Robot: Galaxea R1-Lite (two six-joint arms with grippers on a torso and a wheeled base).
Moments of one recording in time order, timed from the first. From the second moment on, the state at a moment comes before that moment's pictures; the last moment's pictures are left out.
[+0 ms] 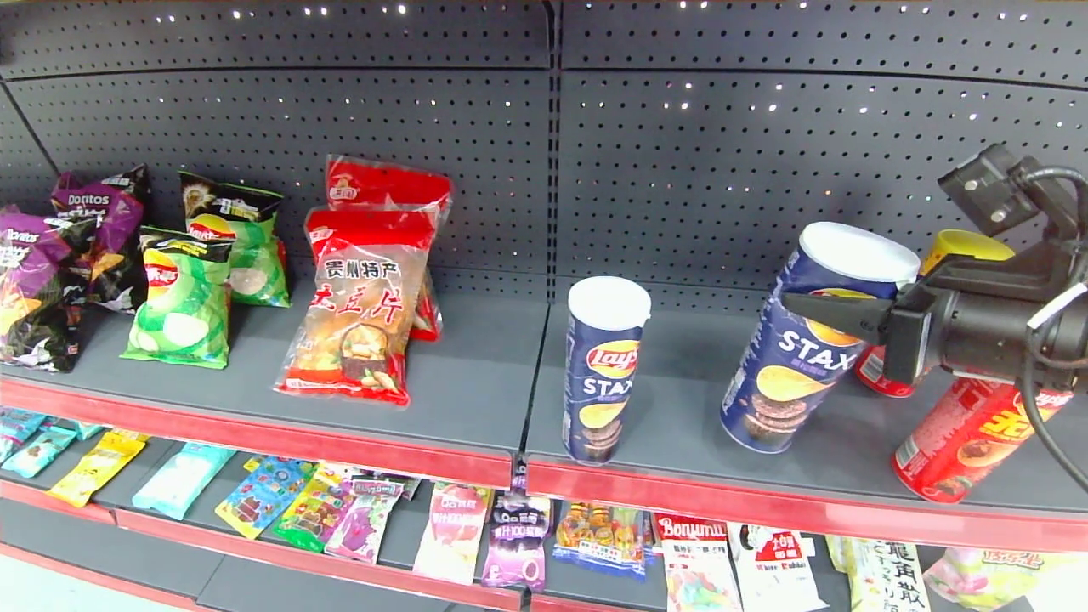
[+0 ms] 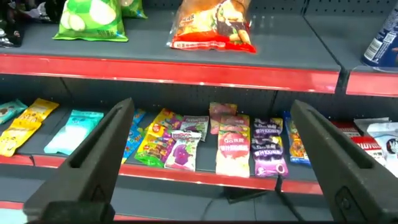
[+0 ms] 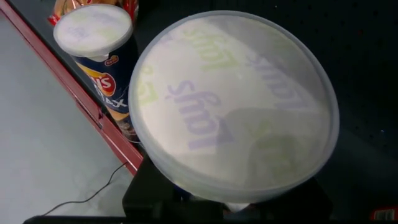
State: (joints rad) left arm -0.01 0.00 0.00 0.01 -0.04 0.00; right arm 0.31 1.36 -0.81 -0.29 0.27 -0.17
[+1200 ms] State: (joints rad) left arm -0.01 0.00 0.00 0.01 -0.04 0.00; right arm 0.37 1.77 -1.13 -0.42 0.29 -0.18
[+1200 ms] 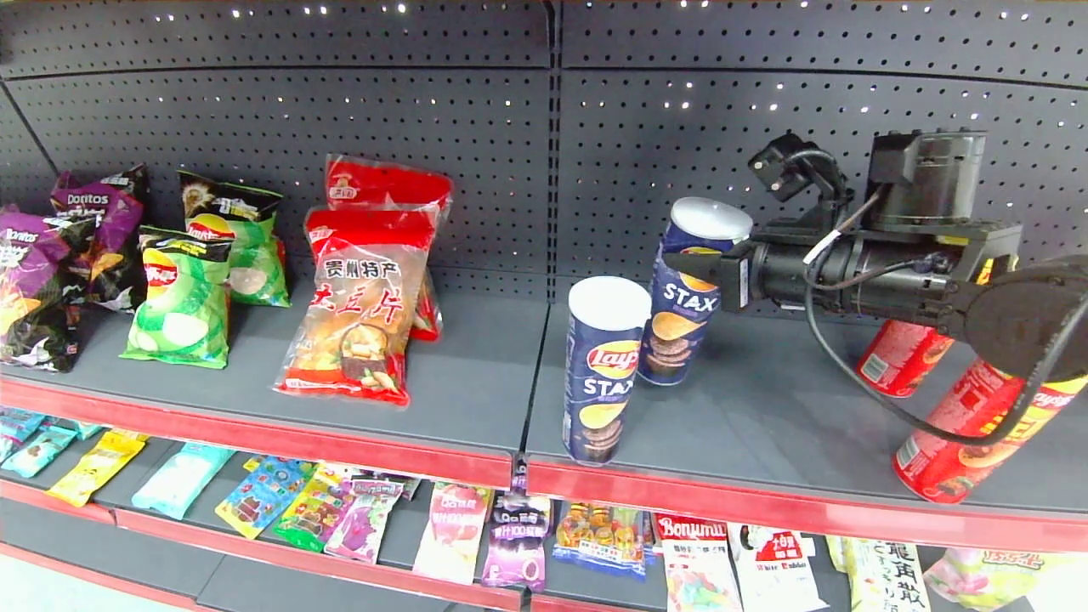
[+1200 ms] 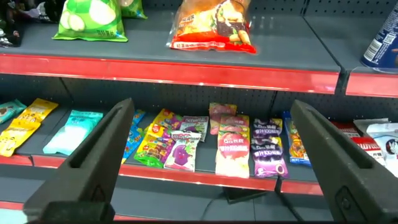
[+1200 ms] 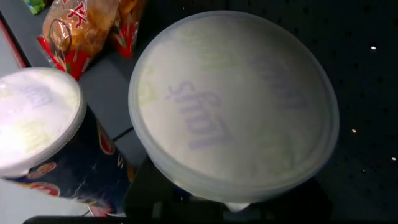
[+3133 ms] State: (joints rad) left arm -0.01 0.00 0.00 0.01 -0.04 0.00; right arm 0.39 2.02 -1.34 -0.42 0.30 -0.20
